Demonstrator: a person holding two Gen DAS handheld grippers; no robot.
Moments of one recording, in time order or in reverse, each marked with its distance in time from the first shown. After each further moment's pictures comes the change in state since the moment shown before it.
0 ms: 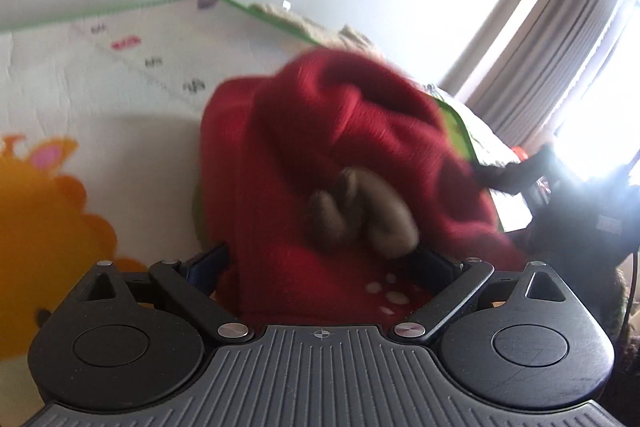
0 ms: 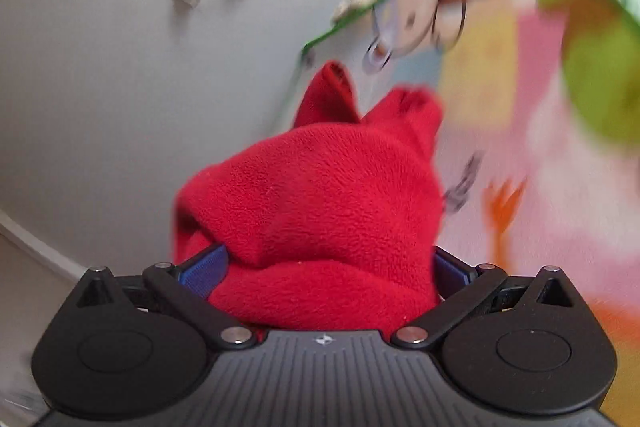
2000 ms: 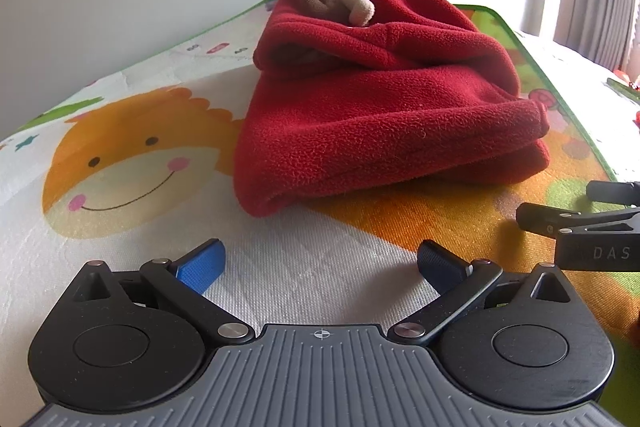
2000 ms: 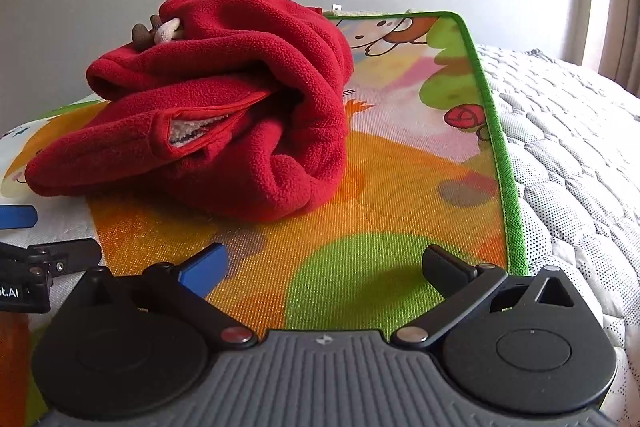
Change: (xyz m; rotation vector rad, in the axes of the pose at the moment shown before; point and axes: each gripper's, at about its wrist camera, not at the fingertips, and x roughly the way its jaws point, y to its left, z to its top) left arm -0.042 -0.086 -0.161 0.197 -0.021 0.472; right arm -0.098 0.000 -0.182 -0.545 -0.086 -0.424
